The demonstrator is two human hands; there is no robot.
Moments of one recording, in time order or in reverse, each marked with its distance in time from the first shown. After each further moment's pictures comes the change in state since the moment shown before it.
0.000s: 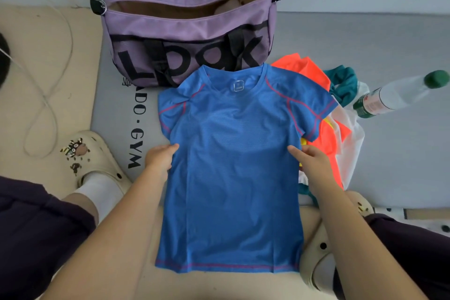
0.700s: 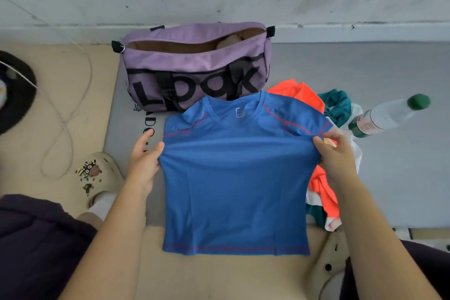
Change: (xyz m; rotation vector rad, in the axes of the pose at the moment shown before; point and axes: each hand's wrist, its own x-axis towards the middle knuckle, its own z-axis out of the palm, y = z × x) left_hand -0.049 0.059 -0.050 -0.373 -0.174 0.358; right_hand 0.003 -0.070 -0.024 0.213 0.095 -0.207
